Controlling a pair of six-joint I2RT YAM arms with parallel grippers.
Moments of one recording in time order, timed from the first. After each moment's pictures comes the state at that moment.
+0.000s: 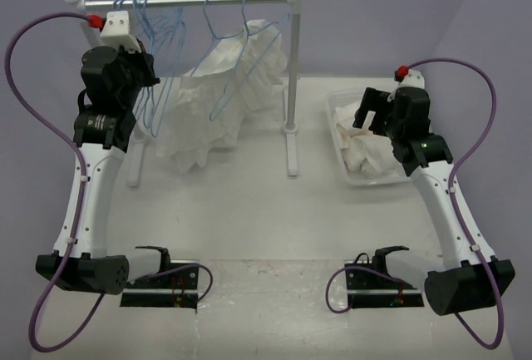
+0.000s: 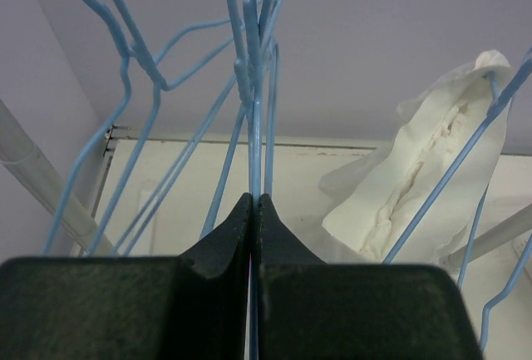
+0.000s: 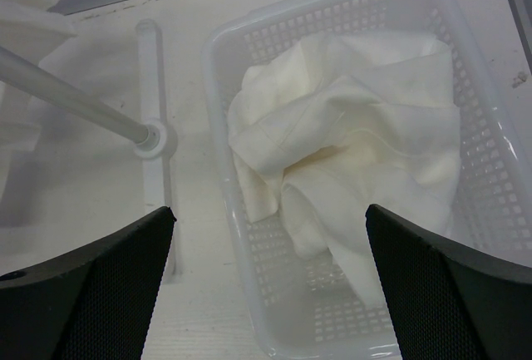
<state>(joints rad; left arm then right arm) -0.07 1.25 1.56 -0.40 -0.07 -0.11 0.15 1.14 1.19 -0.54 0.14 0.29</state>
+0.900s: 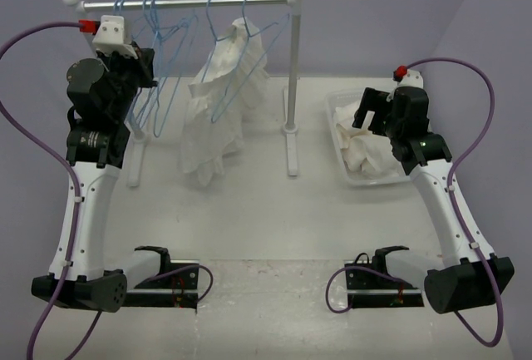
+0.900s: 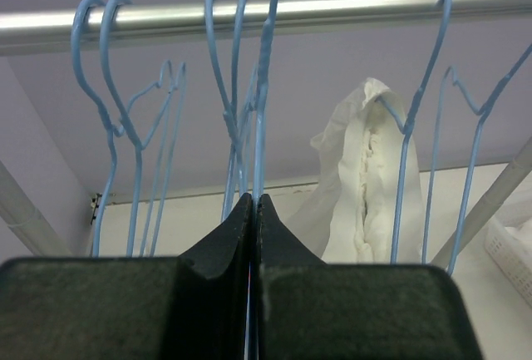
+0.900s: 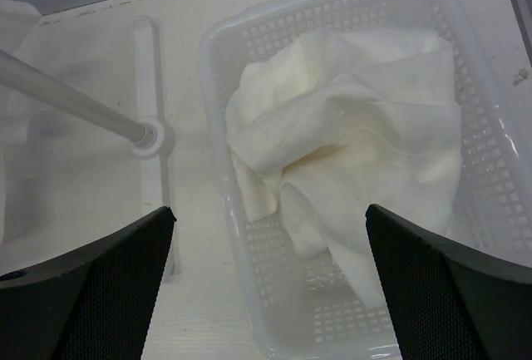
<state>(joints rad) -0.07 1.14 1.48 -0.27 0.06 -0.05 0.15 1.15 1.19 -0.54 0.14 0.29</state>
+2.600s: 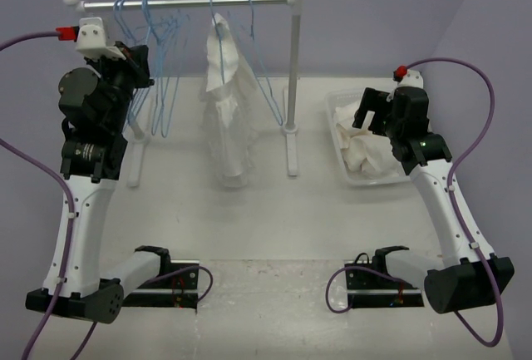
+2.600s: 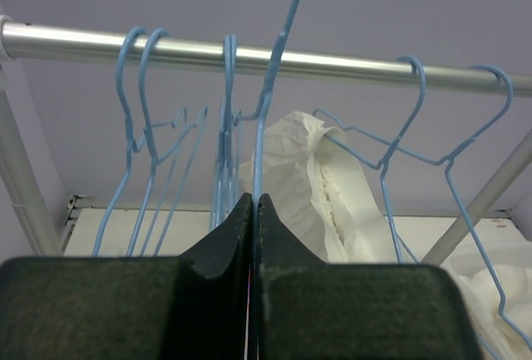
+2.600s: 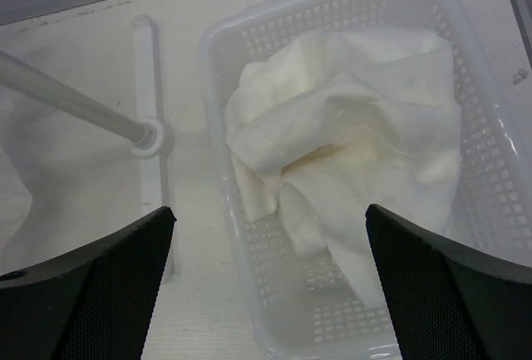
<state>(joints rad) -0.12 1.09 1.49 -0.25 -0.05 -0.18 0.15 1.15 1.19 -0.54 0.14 0.29</state>
